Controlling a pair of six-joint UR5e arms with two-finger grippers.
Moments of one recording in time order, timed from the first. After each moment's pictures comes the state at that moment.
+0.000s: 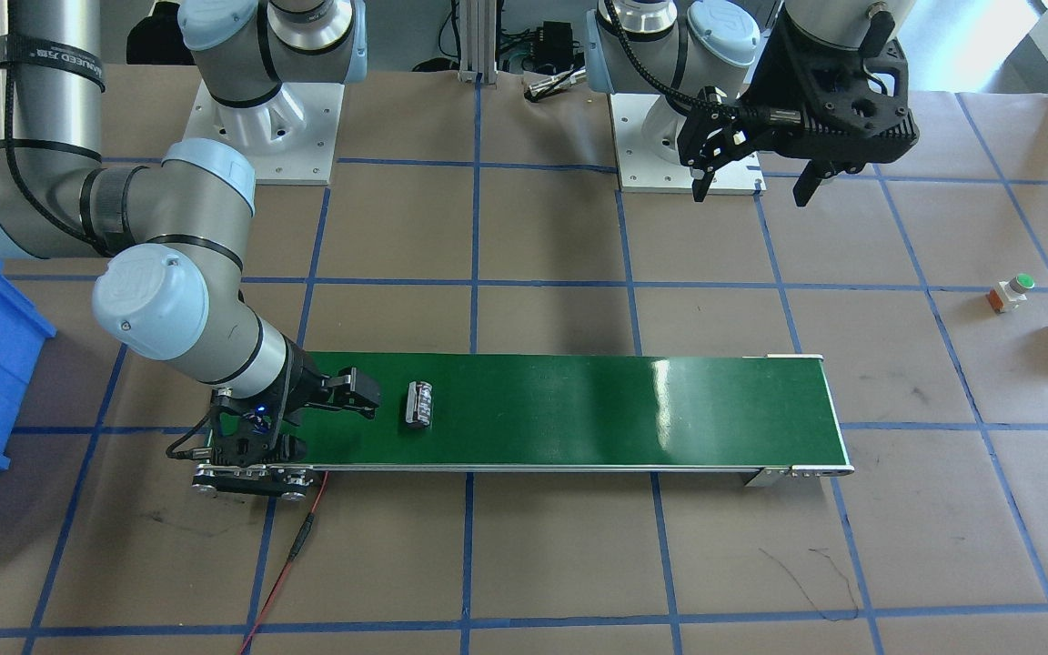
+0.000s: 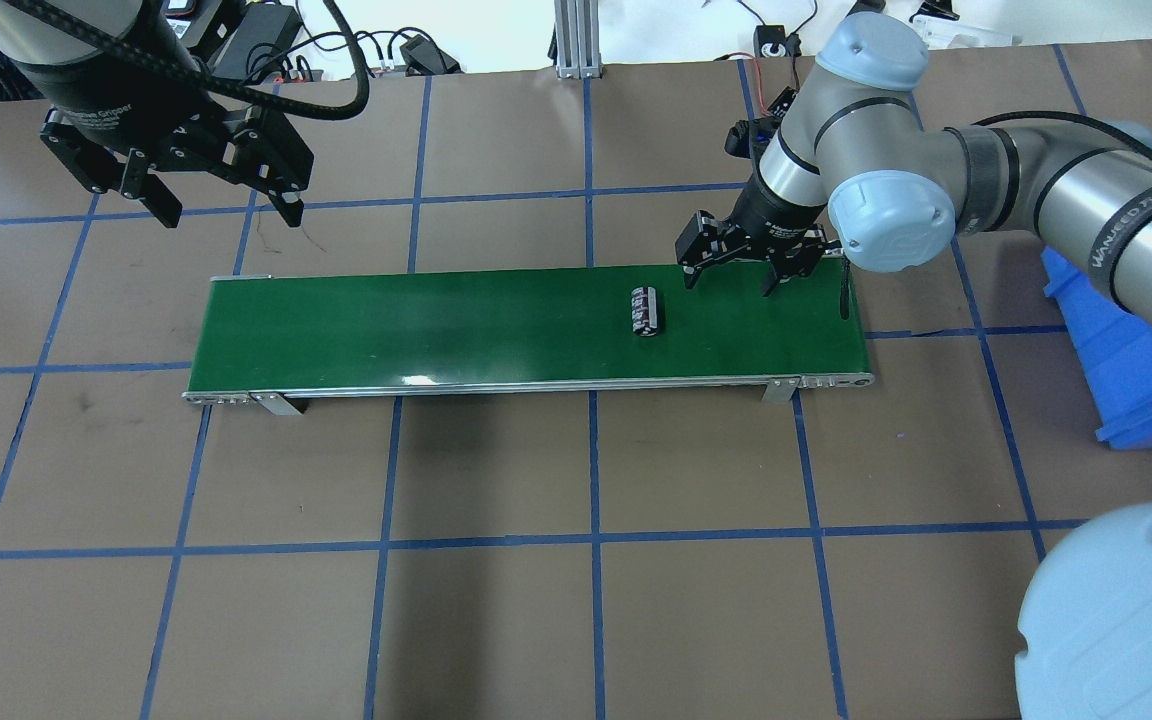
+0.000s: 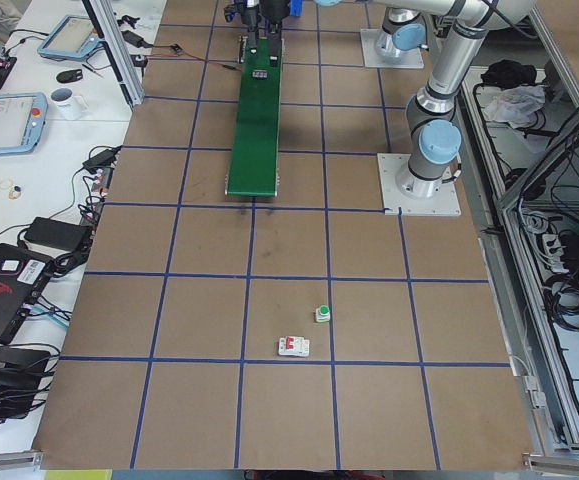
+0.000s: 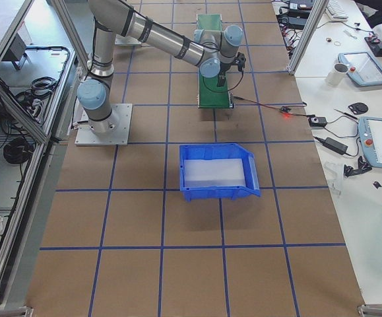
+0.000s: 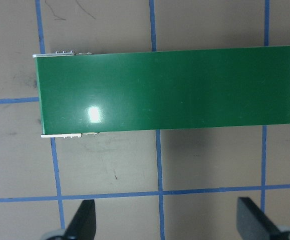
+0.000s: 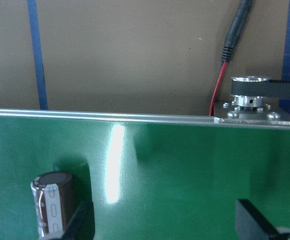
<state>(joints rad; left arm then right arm) -1.57 -1.55 -1.45 -1.70 1.59 0.04 1.59 -1.19 1.71 -2.02 -1.32 0.02</state>
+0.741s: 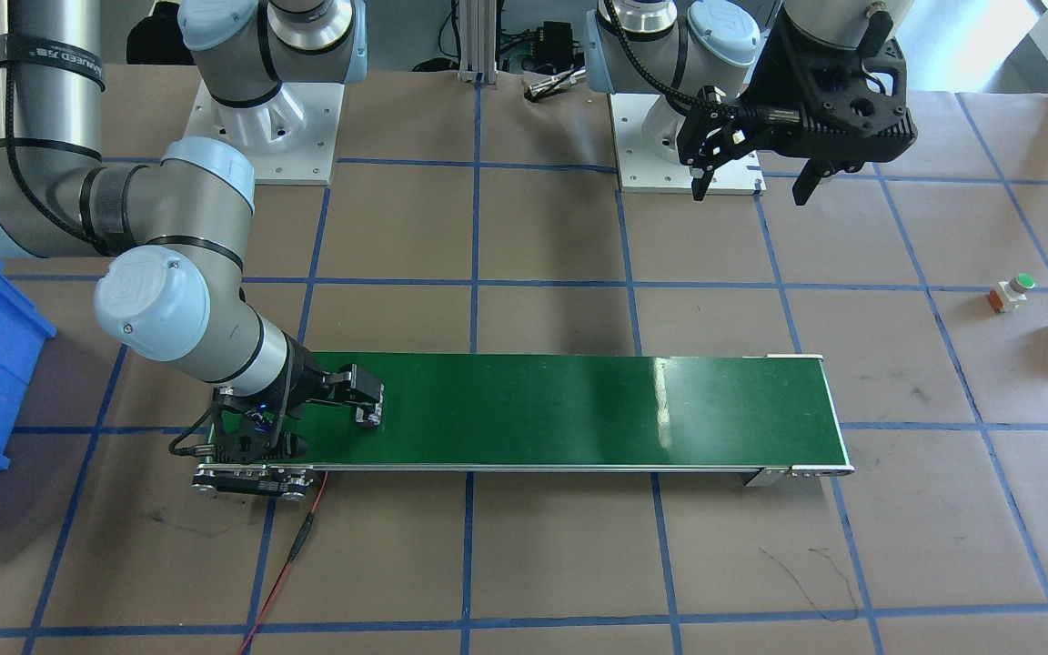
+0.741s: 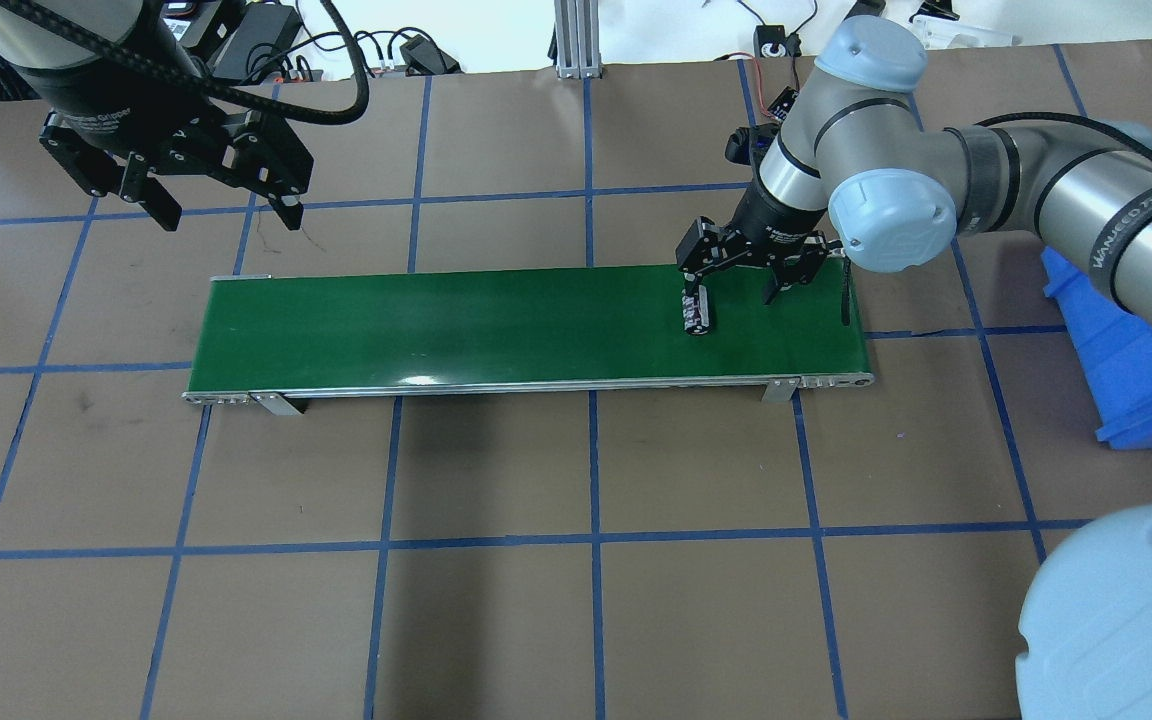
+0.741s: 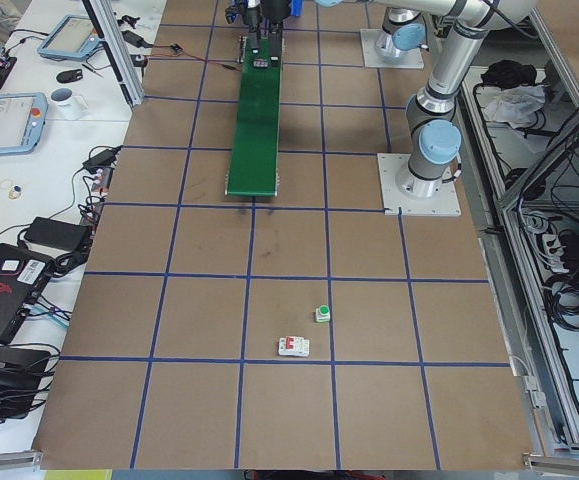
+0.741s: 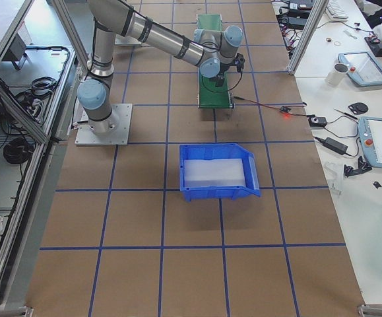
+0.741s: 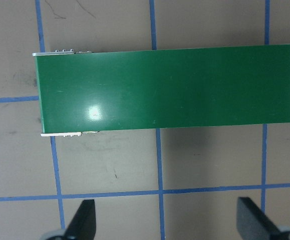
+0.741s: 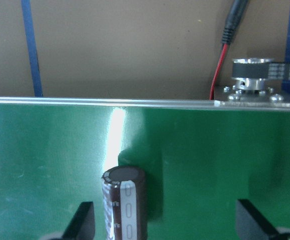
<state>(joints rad) -1.57 -1.54 -1.46 -1.70 1.59 0.04 1.59 -1.19 1.71 -1.98 -1.32 0.02</state>
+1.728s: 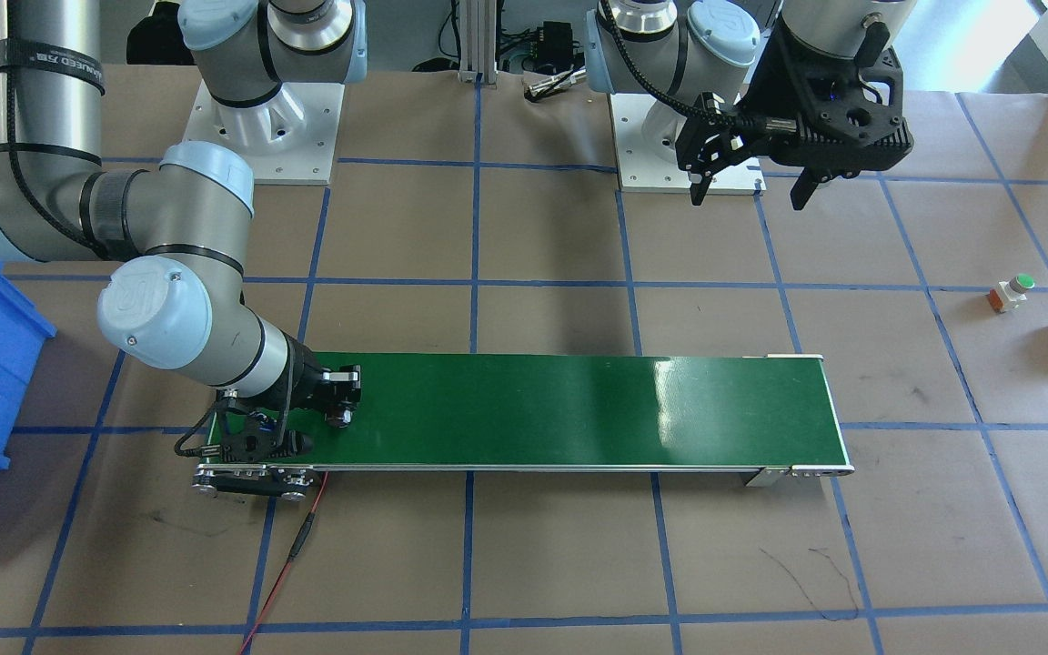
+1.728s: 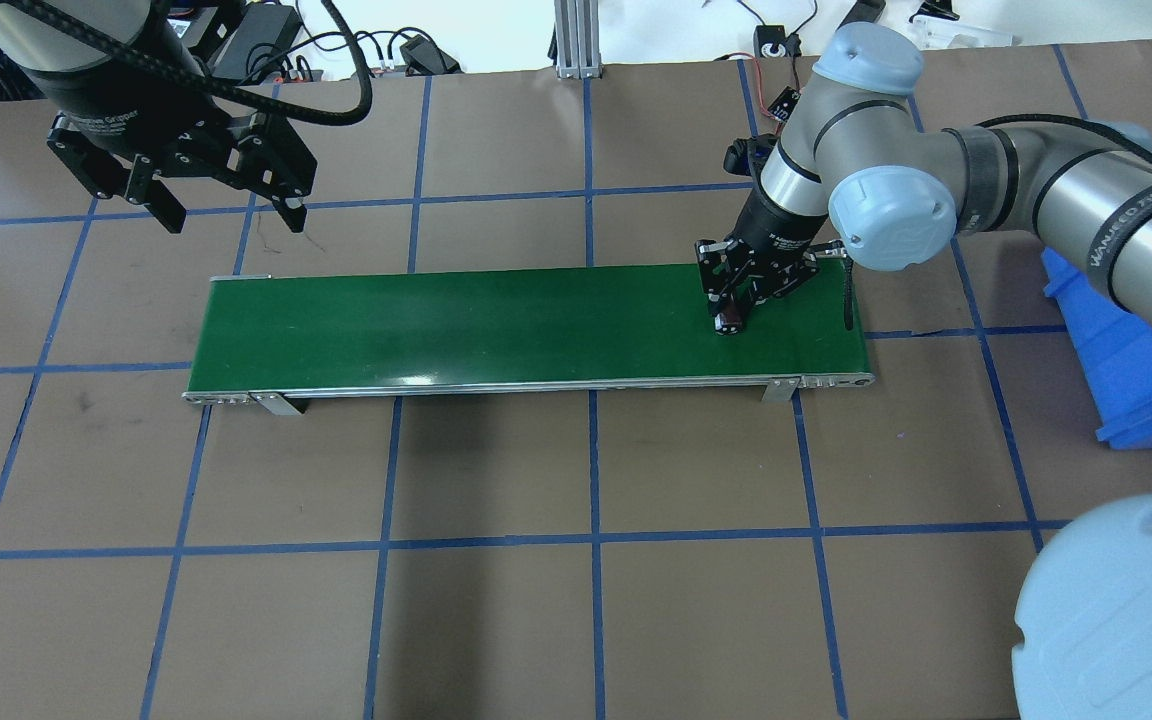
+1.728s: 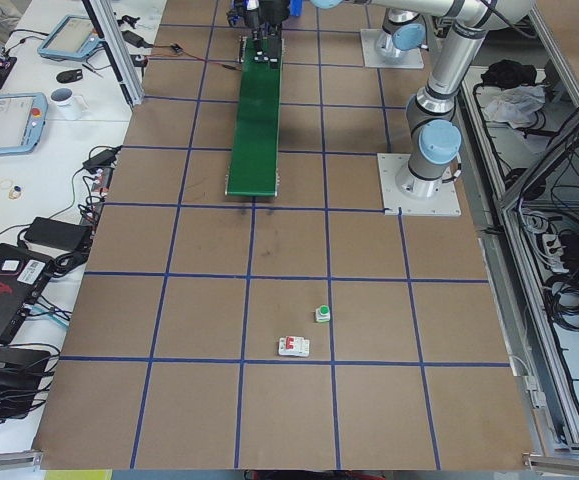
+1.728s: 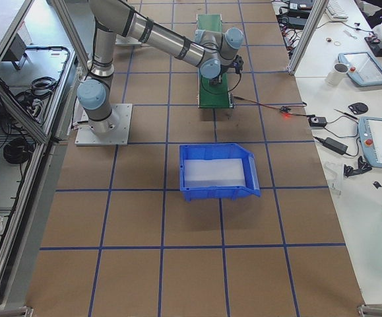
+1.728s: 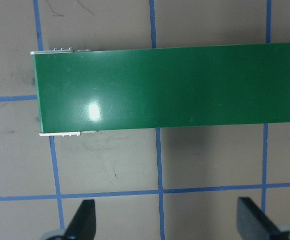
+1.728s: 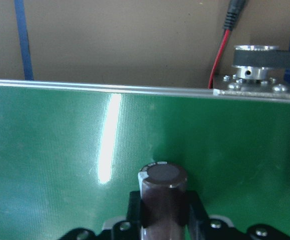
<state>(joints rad) -1.57 -1.55 -1.46 -1.70 1.59 0.04 1.59 -1.18 1.70 -1.94 -1.33 -0.03</state>
